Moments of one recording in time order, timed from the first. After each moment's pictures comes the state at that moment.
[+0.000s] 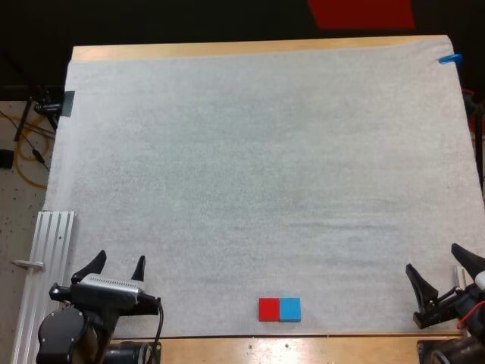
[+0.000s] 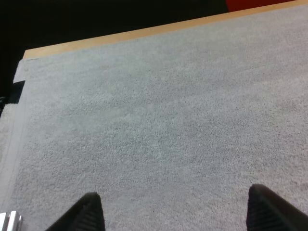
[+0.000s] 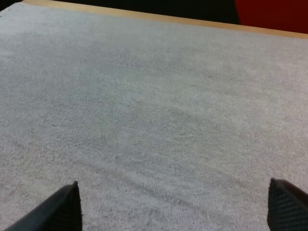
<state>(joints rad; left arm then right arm) 0.03 -0.01 -0.50 1.01 0.13 -1.65 0.36 -0.01 -0.51 0.99 -0.05 -1.88</state>
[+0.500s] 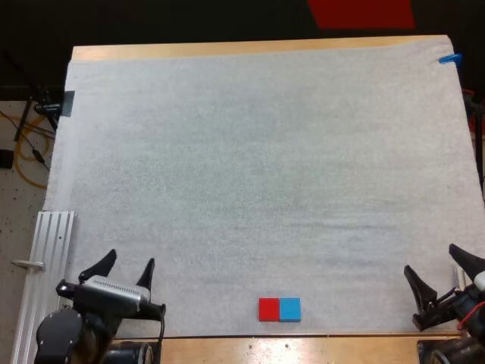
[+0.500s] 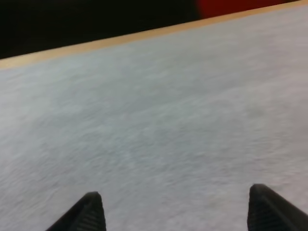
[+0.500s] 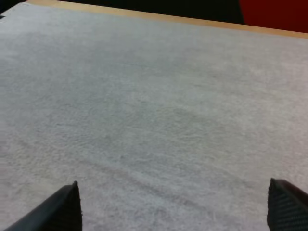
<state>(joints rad) 0.03 -0.01 -0.52 1.01 0.24 -1.65 0.36 -0.01 -0.51 0.99 -0.08 -1.88</state>
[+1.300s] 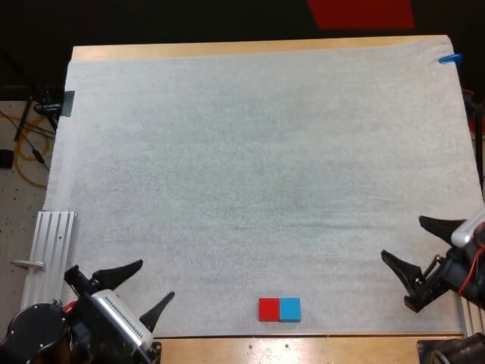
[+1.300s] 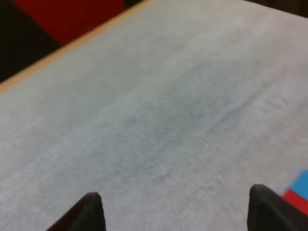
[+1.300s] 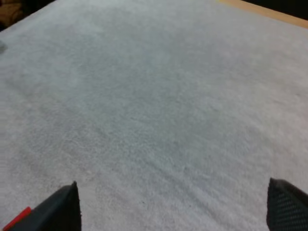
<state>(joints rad) -0.37 0.24 -0.89 1.26 0.28 -1.49 0.36 0.44 -0.81 1.01 -0.32 -2.03</state>
